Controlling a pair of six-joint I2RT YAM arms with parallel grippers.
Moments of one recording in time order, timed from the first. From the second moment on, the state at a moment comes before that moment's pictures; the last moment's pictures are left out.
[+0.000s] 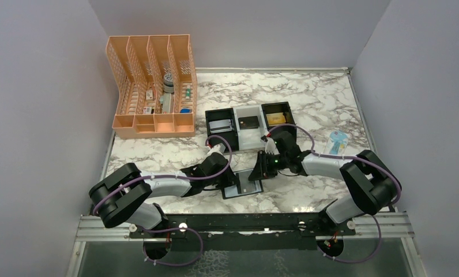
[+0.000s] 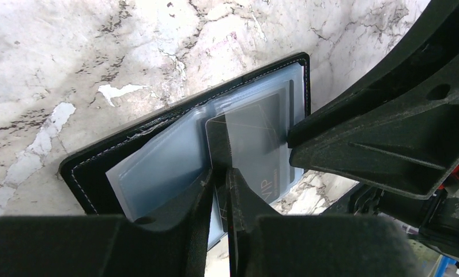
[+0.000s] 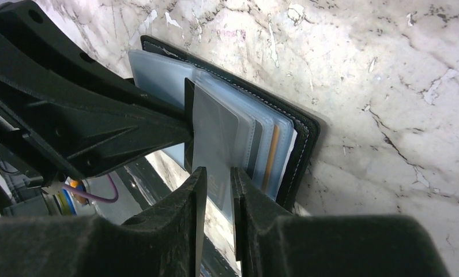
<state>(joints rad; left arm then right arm) -0.93 1.41 0.44 0.23 0.02 -1.06 0.60 1.51 0.56 0.06 -0.58 0.60</state>
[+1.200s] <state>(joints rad) -0.92 1.37 0.39 0.27 0.03 -1.11 0.61 1.44 0.61 0.01 -0.56 0.58</state>
